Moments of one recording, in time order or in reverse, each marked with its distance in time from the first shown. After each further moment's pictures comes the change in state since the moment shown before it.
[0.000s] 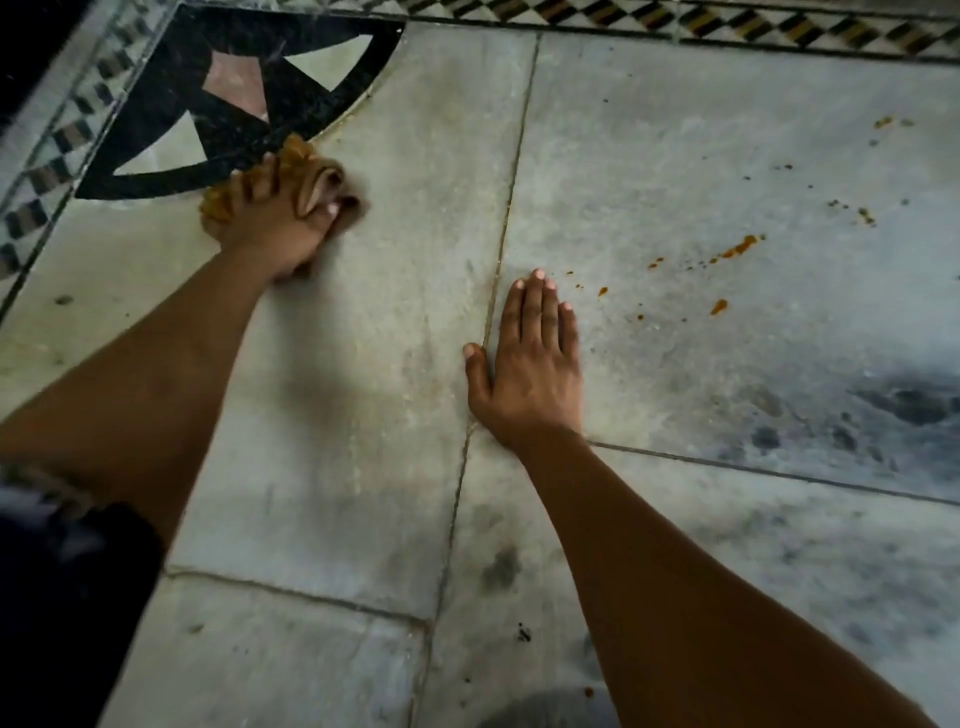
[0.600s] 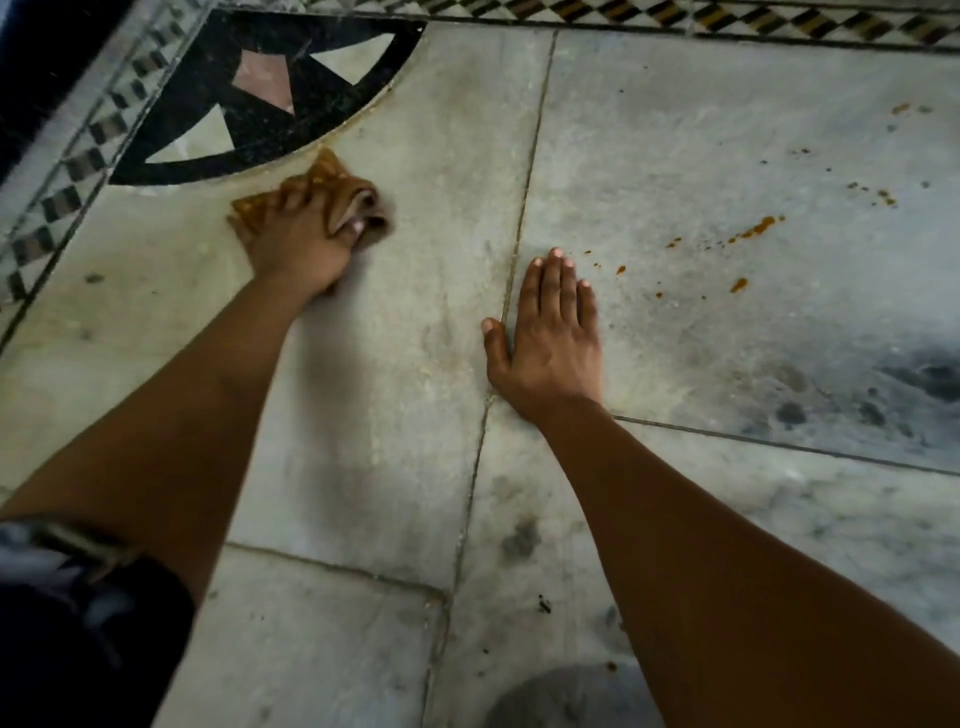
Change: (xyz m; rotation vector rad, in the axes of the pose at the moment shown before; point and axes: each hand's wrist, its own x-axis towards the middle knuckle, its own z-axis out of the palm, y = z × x) left_hand -0.043 -0.001 0.013 0.038 0.109 0.065; right_hand 0.000 0.002 0.004 -0.021 0.013 -0.013
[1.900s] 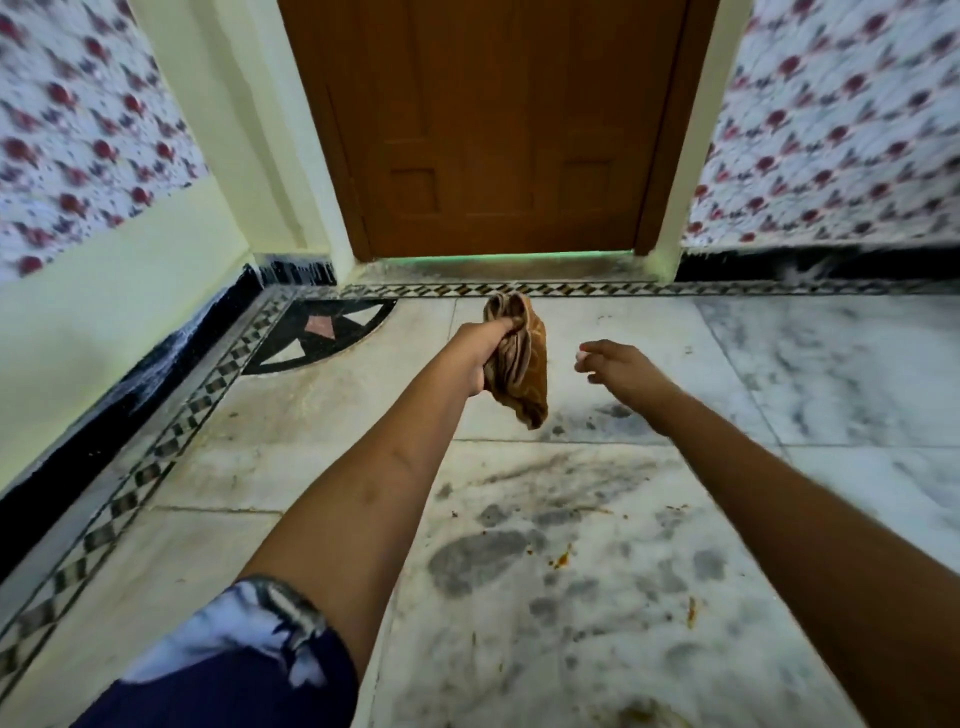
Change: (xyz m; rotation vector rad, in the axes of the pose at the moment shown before) left_hand -0.369 0.226 -0.252 -1.307 -0.457 -0.111; right_hand -0.242 0.098 -0.314 0.895 0.035 0.253
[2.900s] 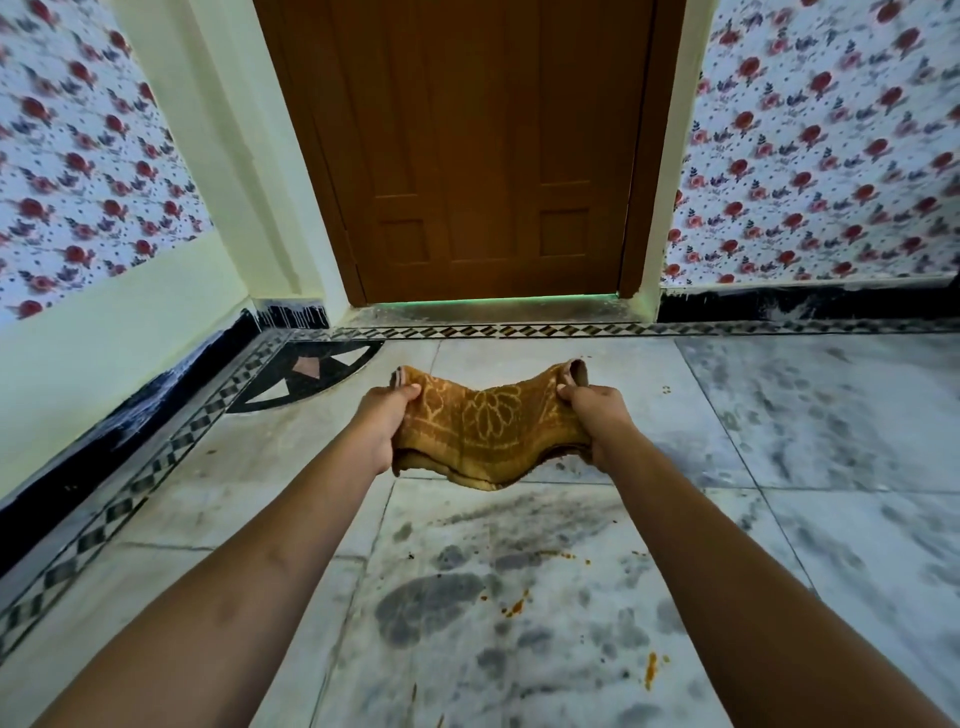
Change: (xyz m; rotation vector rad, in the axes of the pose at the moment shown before) left_hand -0.003 -0.041 -0.007 -0.020 0.328 0.006; right_hand -0.001 0.013 -0.029 0.475 0.121 0.299
